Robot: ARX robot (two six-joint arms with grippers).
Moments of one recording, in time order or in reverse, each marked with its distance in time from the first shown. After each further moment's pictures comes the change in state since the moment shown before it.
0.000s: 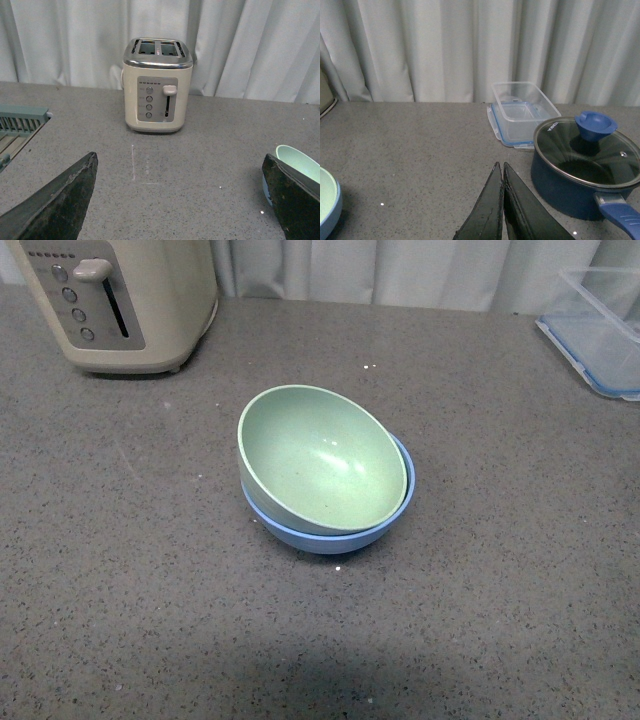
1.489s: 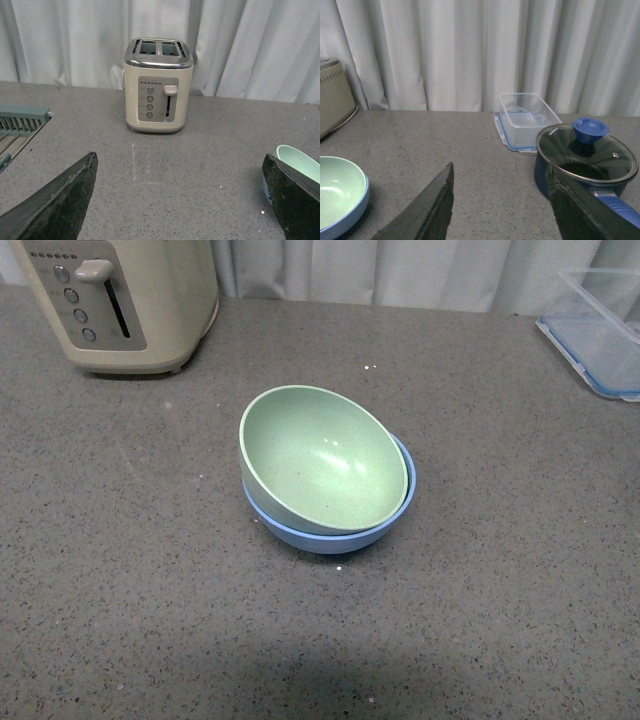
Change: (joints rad) left arm 0.000 0.000 0.000 0.000 0.000 0.000; right arm 0.000 -0.585 0.000 -0.574 -0.005 0.000
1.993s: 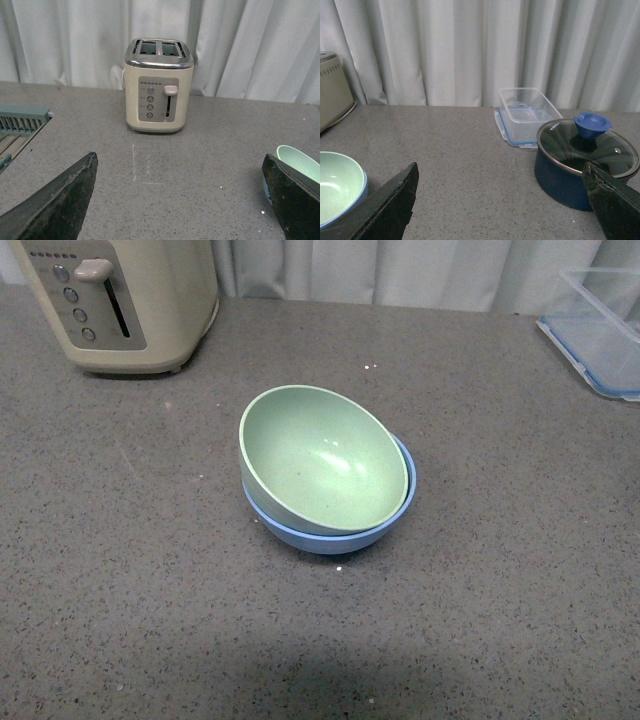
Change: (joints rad) left arm 0.000 0.000 0.000 0.000 0.000 0.000; right arm 0.000 0.000 0.000 0.000 0.000 0.000
